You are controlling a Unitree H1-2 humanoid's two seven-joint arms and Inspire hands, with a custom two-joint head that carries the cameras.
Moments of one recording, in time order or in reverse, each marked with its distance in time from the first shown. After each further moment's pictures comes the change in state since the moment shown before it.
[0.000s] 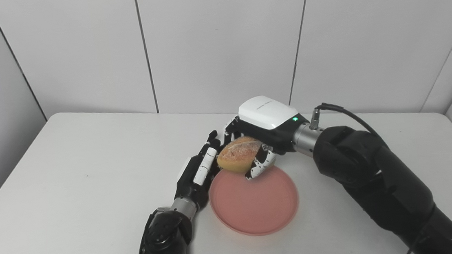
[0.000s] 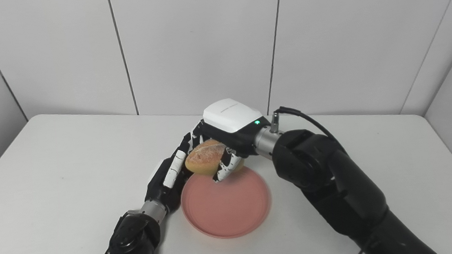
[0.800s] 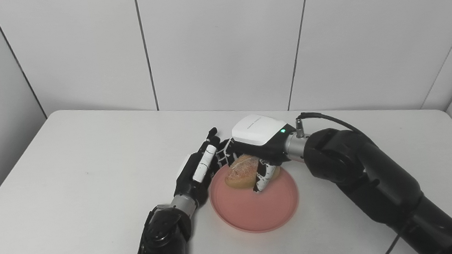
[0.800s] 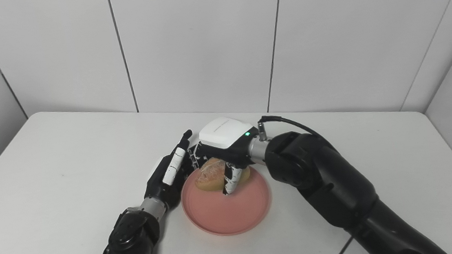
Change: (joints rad) left arm 0.001 0.004 0.001 0.000 -0.004 0.004 -0.021; right arm -0.039 -0.006 0.049 0.104 -0.042 -0.105 0.056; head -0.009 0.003
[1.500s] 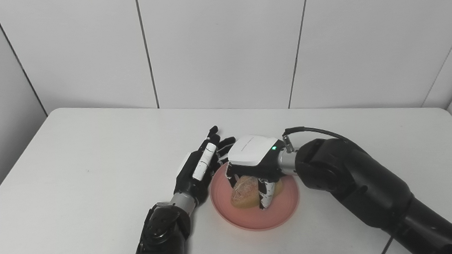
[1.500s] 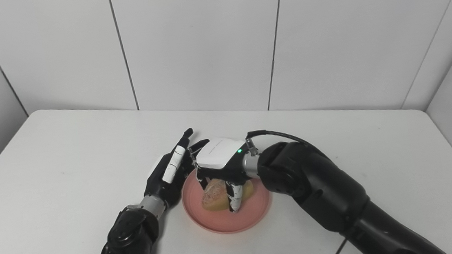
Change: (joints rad) left arm 0.000 -0.002 0.011 -0.010 -0.001 0.024 -0.010; right arm 0.007 0.006 0.059 0.049 -0.041 -0.058 0.037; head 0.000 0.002
